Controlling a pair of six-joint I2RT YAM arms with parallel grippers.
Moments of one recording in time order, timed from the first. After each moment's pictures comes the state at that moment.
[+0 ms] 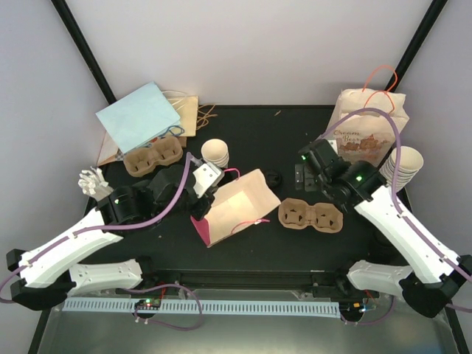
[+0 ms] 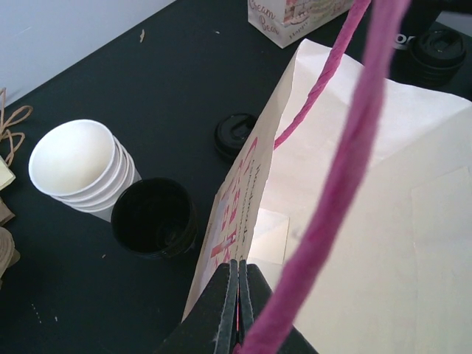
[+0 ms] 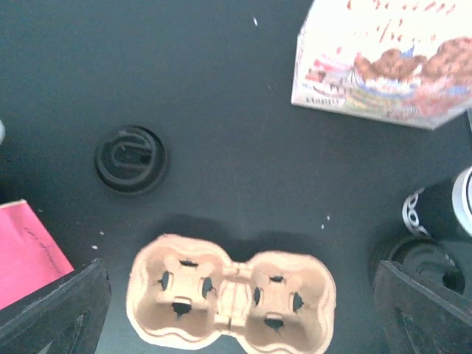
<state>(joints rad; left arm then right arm) -1.04 0.99 1.26 -0.93 -0.25 -0.14 0.69 1.15 1.37 -1.20 0.47 0.48</state>
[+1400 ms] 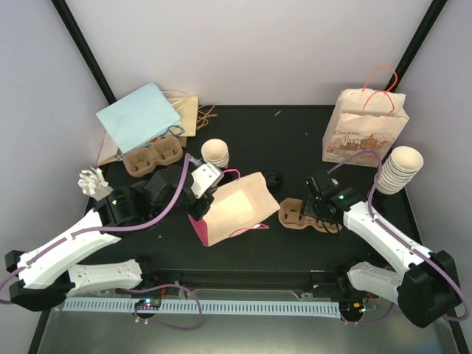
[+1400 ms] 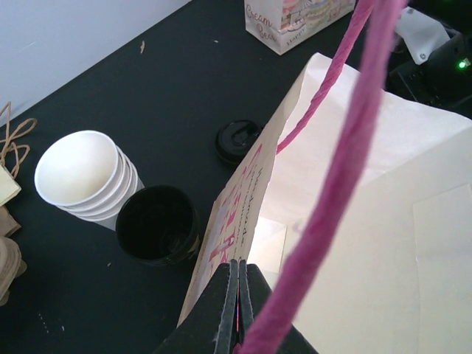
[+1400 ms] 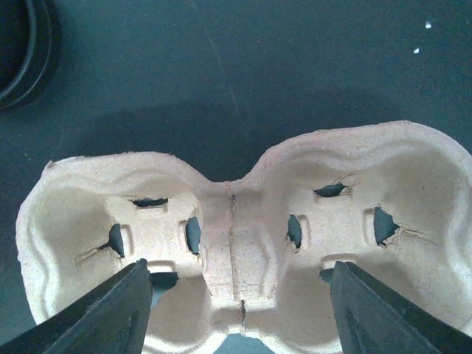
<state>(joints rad) -1.04 0.97 1.25 -0.91 -0.25 -0.10 0.49 1.10 0.72 -0.83 0.18 0.71</state>
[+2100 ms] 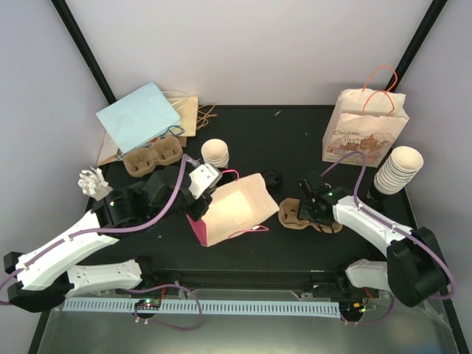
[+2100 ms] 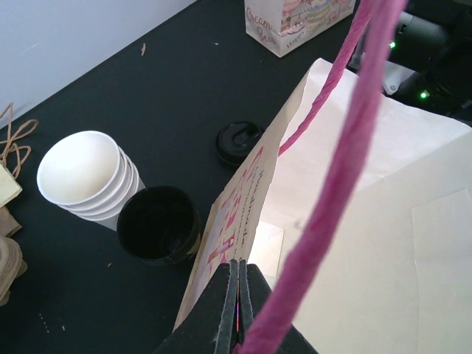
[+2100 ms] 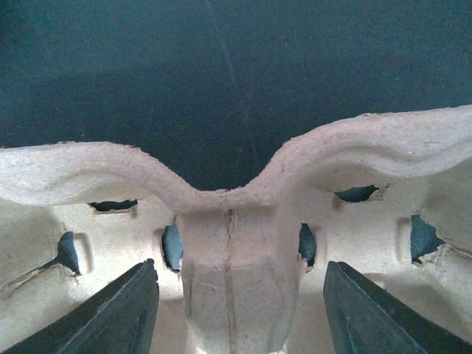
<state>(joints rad) -1.04 0.96 1.25 -0.91 -0.25 -0.10 0.48 1.25 0.68 -0.73 0.15 0.69</state>
